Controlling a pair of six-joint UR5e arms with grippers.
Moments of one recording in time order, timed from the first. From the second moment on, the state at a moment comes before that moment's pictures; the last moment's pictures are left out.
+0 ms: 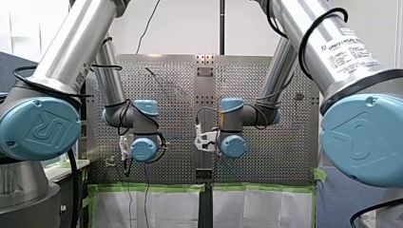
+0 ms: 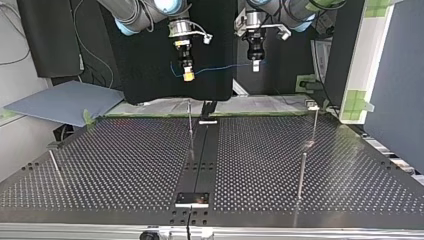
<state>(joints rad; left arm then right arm) -0.55 -1.99 -2.39 -1.89 -2.15 -1.62 2.37 -1.00 2.02 -1.04 1.83 1.47</state>
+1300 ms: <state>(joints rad) -0.52 -2.15 -2.40 -1.88 -2.12 -1.61 2.37 -0.86 1.97 -1.03 1.84 1.46</state>
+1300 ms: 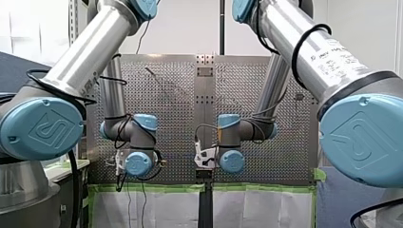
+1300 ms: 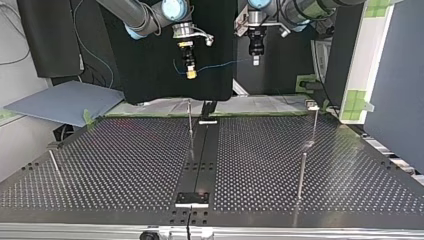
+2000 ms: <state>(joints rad) -0.50 -1.99 -2.38 -2.01 -2.19 -1.66 2.39 -1.00 1.94 -0.88 1.83 1.57</state>
